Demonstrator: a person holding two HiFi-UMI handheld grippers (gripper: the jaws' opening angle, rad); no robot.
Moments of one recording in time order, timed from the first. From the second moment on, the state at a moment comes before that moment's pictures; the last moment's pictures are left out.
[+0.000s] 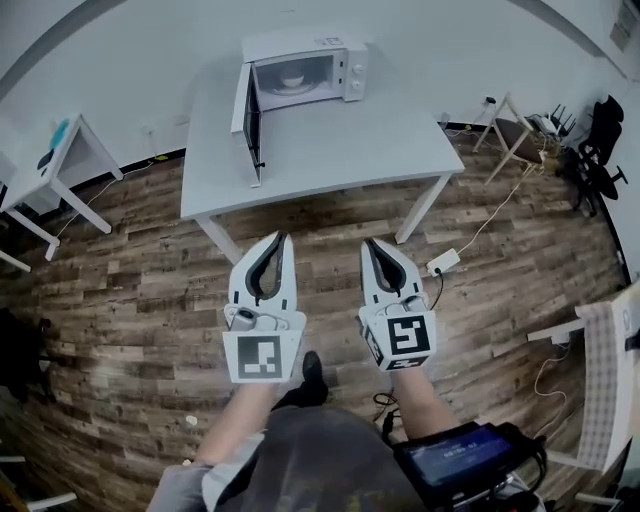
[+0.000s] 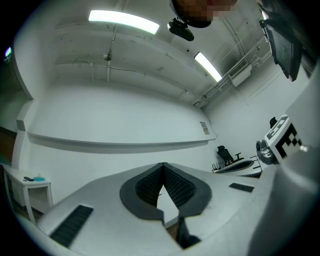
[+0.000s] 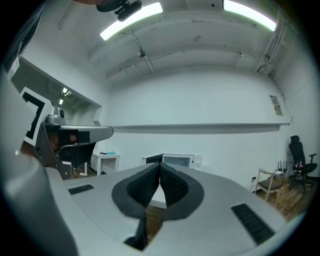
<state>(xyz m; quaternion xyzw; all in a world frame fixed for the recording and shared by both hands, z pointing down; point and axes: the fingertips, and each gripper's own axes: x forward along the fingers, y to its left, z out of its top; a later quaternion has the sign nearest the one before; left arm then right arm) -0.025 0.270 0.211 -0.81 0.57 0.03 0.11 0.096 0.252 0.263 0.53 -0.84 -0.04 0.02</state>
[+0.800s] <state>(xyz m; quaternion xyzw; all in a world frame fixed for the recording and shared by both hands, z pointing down) -0.022 0.105 0.205 -0.82 0.56 0.04 0.11 0.086 0.089 0.244 0.53 -0.85 -0.05 0.01</state>
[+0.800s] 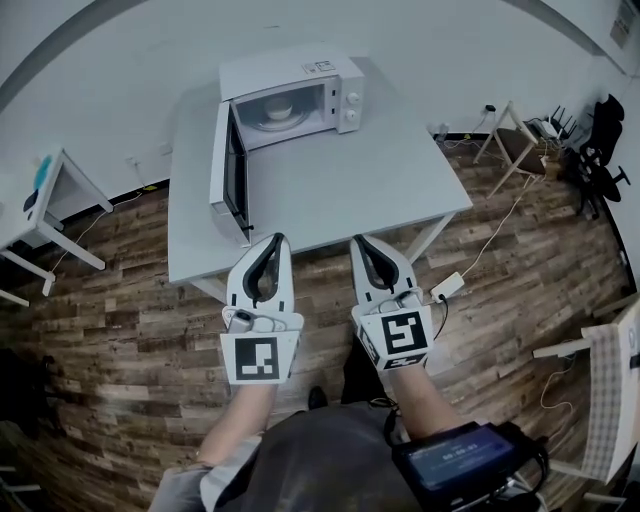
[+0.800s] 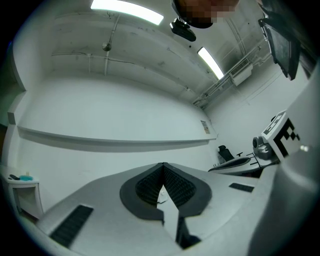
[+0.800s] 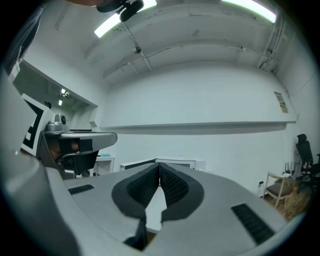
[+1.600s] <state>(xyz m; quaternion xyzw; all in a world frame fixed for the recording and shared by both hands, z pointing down) 0.039 -0.114 0.192 -0.77 0.63 0.00 0.13 0.142 -0.152 0.241 0.45 -0.89 -0.04 0.01</state>
